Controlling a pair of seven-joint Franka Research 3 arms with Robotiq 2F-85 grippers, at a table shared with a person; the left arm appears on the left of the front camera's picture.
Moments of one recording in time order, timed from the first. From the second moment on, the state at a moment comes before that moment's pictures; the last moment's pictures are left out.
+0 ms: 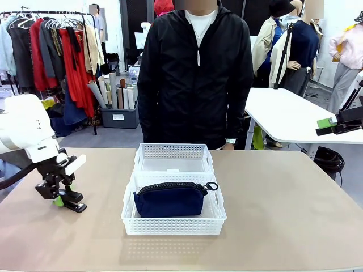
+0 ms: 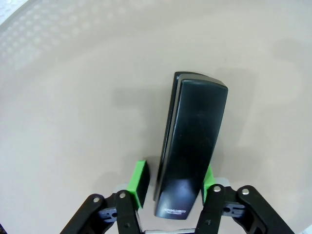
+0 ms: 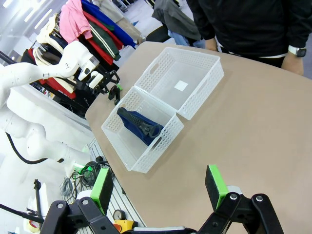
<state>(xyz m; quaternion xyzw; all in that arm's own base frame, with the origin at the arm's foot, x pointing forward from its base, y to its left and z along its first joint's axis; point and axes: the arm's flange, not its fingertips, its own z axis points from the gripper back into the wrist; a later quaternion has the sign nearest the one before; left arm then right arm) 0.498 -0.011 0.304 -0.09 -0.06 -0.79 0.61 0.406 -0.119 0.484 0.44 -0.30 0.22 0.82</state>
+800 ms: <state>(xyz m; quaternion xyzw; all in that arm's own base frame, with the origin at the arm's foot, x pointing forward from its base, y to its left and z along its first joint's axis) 0.498 -0.010 0.307 -0.09 -0.06 -0.78 0.61 0.406 -0.119 0.484 0.44 -0.30 0.22 0.82</state>
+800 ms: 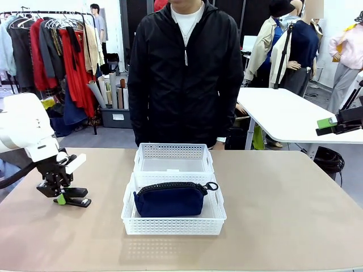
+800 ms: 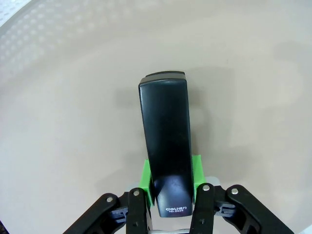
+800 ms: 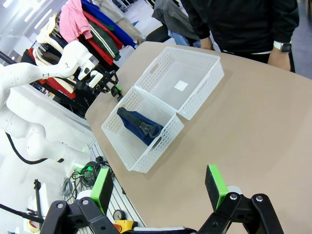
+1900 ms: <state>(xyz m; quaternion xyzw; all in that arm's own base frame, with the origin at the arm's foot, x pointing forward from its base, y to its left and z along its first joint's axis) 0.508 -0.032 0.372 -0.04 -0.06 -0.78 0.62 0.406 -0.119 0.484 0.44 -0.30 0.22 0.82</state>
